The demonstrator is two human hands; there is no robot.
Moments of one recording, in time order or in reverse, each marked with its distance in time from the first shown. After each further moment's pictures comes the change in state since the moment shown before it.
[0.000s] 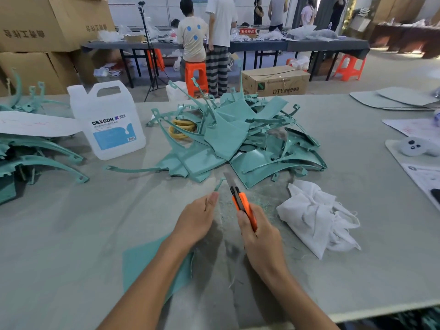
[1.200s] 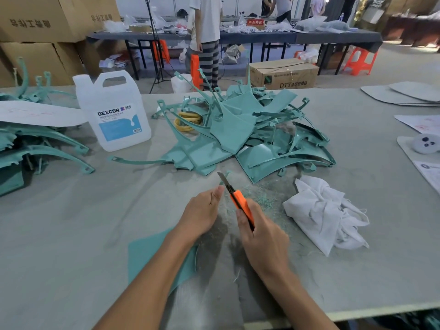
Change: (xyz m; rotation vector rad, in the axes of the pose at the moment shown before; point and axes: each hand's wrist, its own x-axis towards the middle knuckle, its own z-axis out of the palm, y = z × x) left_hand 0.004 -0.004 0.000 0.017 -0.029 -0.010; right_hand -0.007 -0.020 0.006 -0.340 0.093 -0.115
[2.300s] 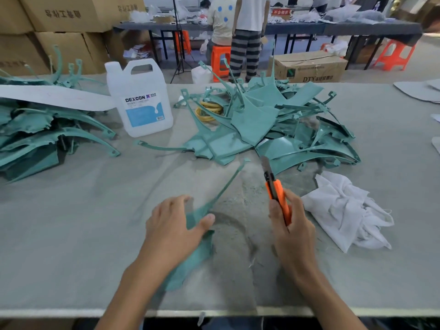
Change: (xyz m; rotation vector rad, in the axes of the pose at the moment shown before) left_hand -0.109 -0.025 -0.060 0.293 0.150 -0.255; right_hand -0.008 0.016 -0.013 0.371 0.052 0.066
